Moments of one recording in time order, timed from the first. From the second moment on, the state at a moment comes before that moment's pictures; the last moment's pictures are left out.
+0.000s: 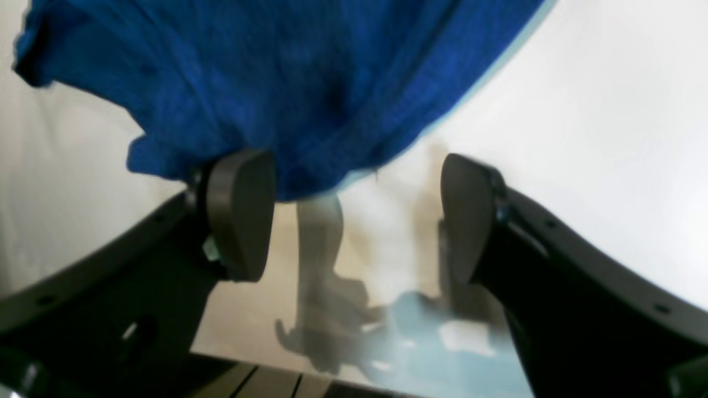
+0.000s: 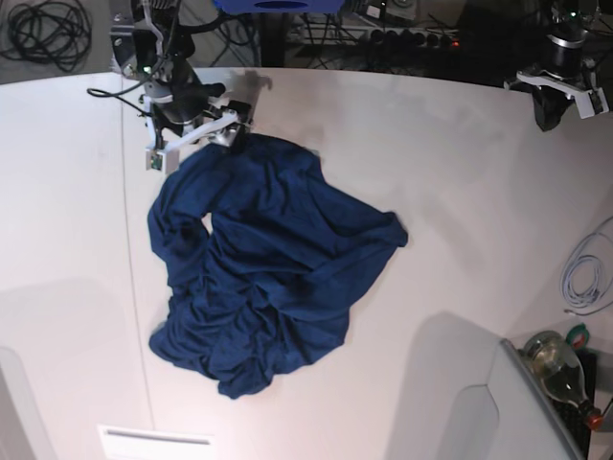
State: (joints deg) left arm 40.8 -21.0 -21.2 85.2 -34.1 -12.3 -1.7; right arm -22.7 -2.9 -2.5 85.7 24.9 0.0 -27.1
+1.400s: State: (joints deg) left arm 34.6 -15.6 -21.3 81.0 -16.1 -14.9 -1.8; right arm -22.1 10.4 -14.6 102.9 17.0 0.6 -37.5
